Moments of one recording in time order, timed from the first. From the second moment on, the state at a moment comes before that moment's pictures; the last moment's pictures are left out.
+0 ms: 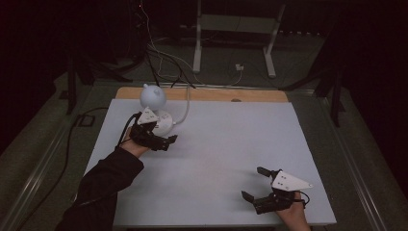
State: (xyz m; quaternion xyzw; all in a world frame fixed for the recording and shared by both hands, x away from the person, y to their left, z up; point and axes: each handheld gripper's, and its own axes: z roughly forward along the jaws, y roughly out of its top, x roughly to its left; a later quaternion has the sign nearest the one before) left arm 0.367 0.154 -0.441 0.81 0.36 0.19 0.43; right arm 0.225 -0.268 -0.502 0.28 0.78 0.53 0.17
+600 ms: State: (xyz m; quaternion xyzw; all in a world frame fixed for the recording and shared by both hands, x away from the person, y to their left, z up) left arm 0.392 0.147 -0.463 0.77 0.45 0.18 0.42; right arm 0.226 -0.268 -0.502 0.28 0.78 0.53 0.17
